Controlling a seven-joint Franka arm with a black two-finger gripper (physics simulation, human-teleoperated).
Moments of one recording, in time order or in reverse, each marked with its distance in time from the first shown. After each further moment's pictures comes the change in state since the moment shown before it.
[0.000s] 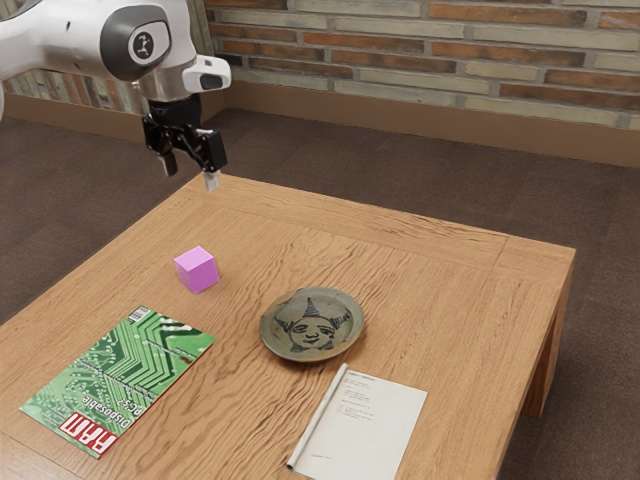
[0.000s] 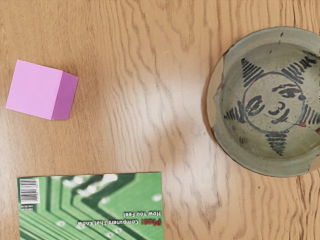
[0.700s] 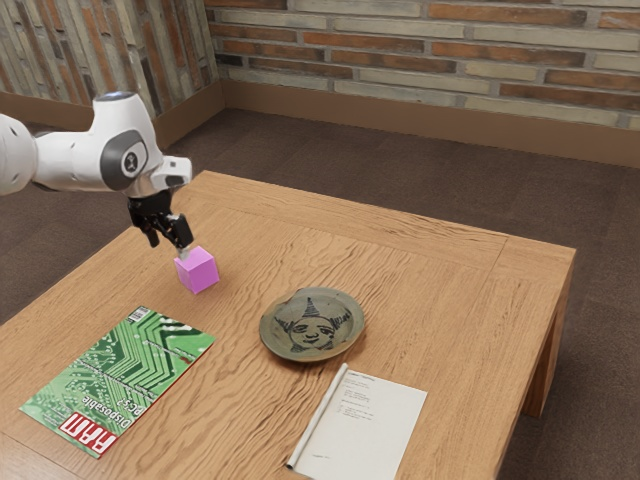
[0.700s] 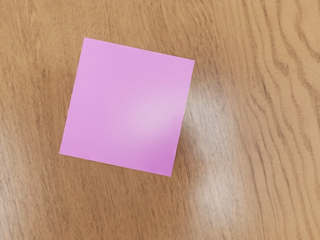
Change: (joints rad) arm 0.431 0.286 -0.199 -0.159 0.001 0.461 0.265
